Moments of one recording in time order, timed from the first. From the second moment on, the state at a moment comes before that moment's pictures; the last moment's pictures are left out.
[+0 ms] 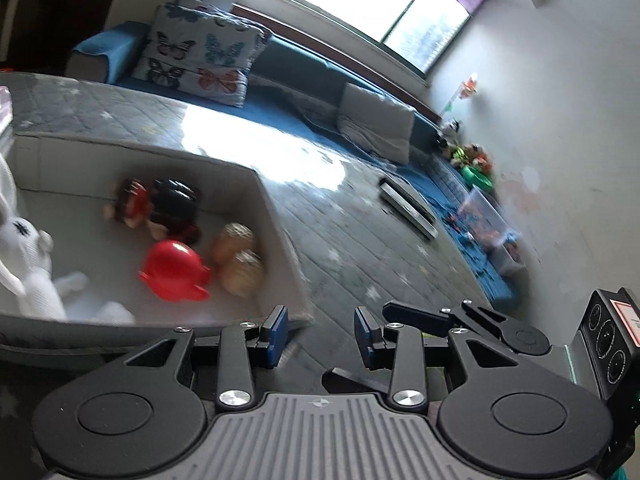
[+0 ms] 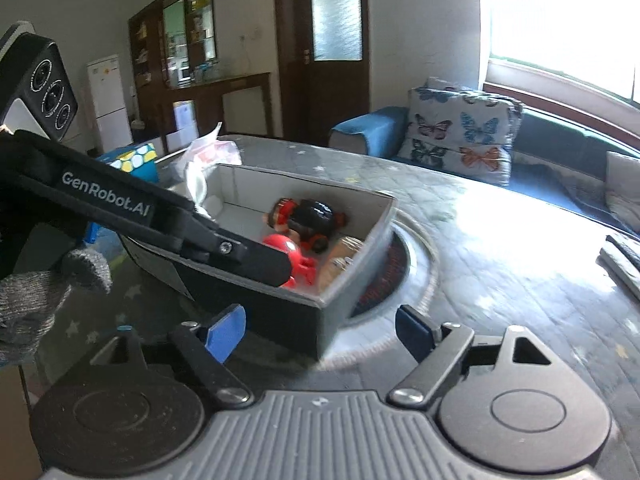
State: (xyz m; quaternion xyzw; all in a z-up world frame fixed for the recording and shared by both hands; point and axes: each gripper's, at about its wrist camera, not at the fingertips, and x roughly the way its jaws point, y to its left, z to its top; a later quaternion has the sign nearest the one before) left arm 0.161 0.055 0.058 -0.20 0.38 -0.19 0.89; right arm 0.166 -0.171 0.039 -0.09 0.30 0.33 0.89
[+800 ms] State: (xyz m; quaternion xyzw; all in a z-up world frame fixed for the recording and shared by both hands) left arm 0.191 -0.061 0.031 -0.17 0.42 -0.27 0.85; right arm 0.169 -0.294 -0.009 -0.04 0.33 0.20 0.92
